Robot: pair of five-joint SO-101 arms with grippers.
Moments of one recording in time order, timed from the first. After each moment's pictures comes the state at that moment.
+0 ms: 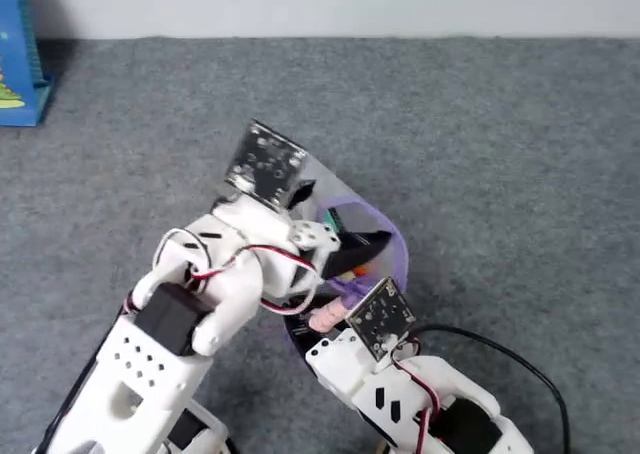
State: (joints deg) left arm 33.5 -47.3 37.1 54.5 5.1; right arm -48.9 -104.1 78.5 56.4 -3.5
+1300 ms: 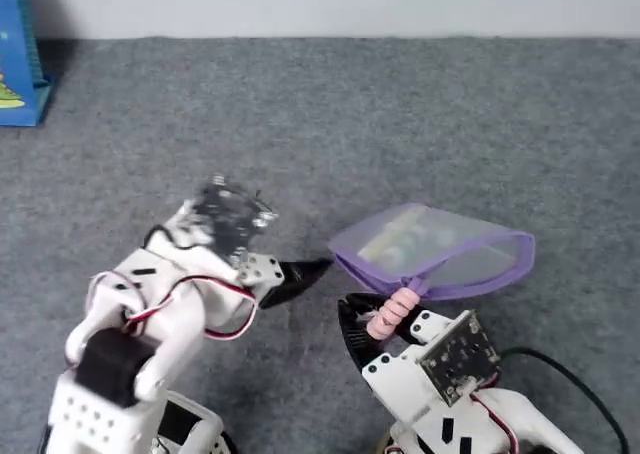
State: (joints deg) left arm 21.5 -61.7 39.8 68.4 -15.3; right arm -40.2 -104.1 53.4 77.9 5.2
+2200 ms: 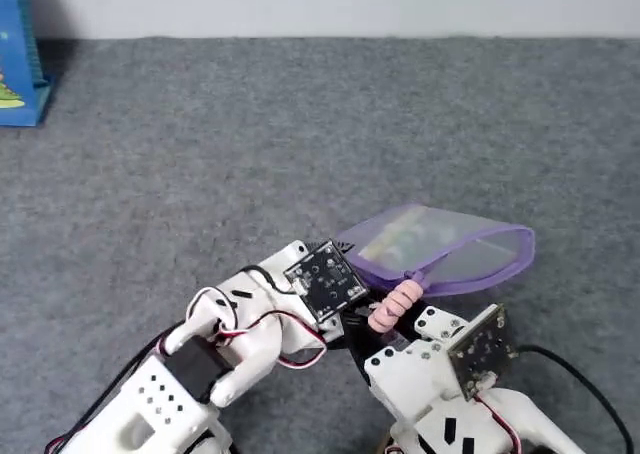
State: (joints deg) left arm 41.1 -61.6 65.2 38.6 -12.3; right arm -40.2 -104.2 53.3 74.1 -2.6
